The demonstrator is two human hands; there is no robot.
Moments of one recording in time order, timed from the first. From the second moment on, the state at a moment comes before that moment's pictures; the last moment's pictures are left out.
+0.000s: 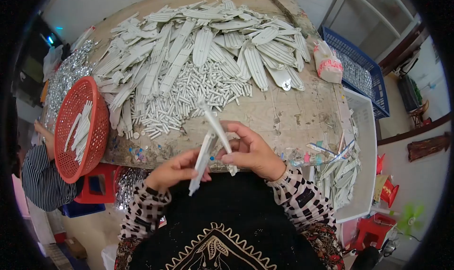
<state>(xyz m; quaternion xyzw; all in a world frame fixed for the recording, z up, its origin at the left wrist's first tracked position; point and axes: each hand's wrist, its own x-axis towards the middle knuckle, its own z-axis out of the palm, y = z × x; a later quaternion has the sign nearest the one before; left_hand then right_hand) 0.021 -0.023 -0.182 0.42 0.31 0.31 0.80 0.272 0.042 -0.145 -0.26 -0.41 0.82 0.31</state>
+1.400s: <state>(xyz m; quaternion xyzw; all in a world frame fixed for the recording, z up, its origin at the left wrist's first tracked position) 0.060 -0.014 -0.159 0.39 0.36 0.56 0.64 0.268 -0.004 -0.131 -0.34 -0.78 0.48 0.21</state>
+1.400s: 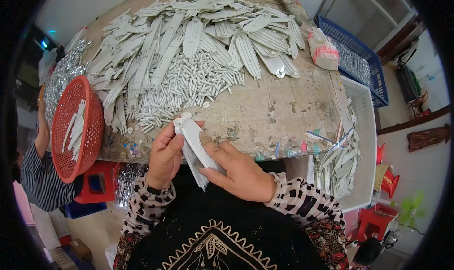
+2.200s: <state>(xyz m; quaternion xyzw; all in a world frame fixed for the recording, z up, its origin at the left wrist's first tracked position) 0.070 -0.025 -0.162 0.69 0.42 0.26 0.53 0.292 0.034 -0.125 -0.28 -0.80 0.43 0.32</state>
